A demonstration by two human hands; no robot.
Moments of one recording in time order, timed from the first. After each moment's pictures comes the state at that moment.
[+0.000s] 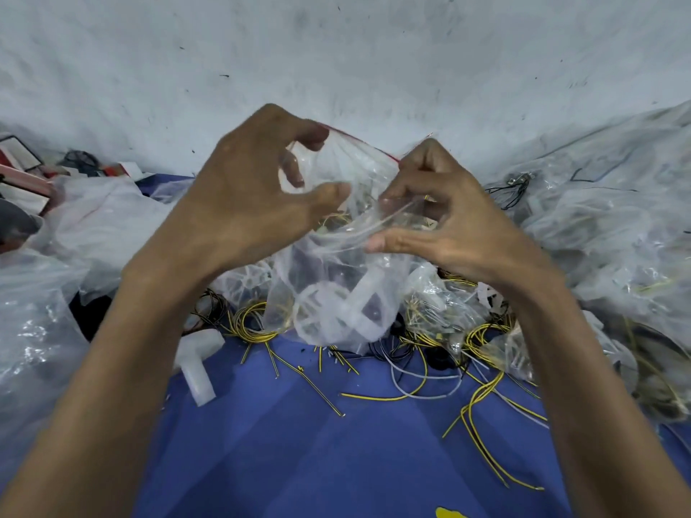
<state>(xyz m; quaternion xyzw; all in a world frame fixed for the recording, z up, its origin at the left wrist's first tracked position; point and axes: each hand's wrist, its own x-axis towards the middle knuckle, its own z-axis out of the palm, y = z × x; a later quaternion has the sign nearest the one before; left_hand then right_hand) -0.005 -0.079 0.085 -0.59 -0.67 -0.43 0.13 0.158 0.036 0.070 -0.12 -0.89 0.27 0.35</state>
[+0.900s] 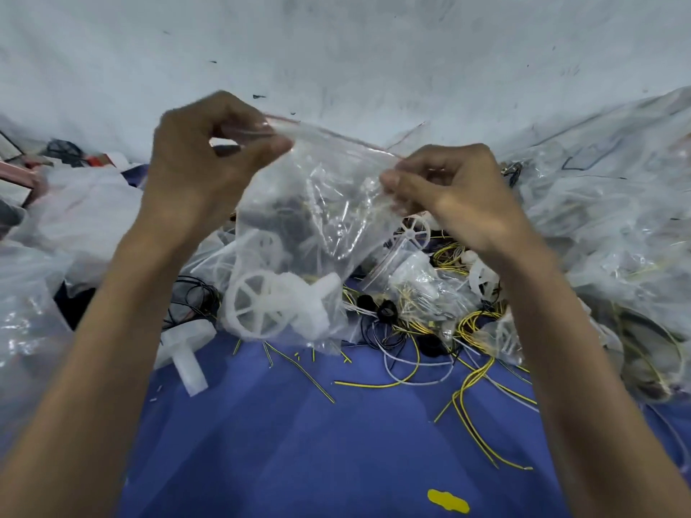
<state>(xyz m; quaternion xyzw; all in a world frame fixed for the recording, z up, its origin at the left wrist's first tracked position) -0.047 -0.062 0.068 -0.53 -0.60 -0.59 0.09 0.158 0.052 0.065 -0.22 -0.83 0.31 0.40</state>
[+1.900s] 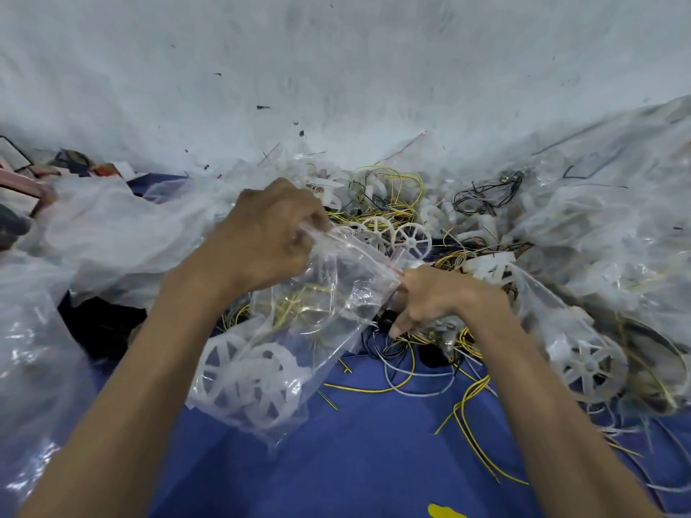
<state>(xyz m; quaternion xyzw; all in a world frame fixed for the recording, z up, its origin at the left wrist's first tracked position) -0.035 -0.045 0.036 -0.69 -0.65 -0.26 0.16 0.146 0.094 -0.007 -0.36 -0.90 0.24 -0.10</state>
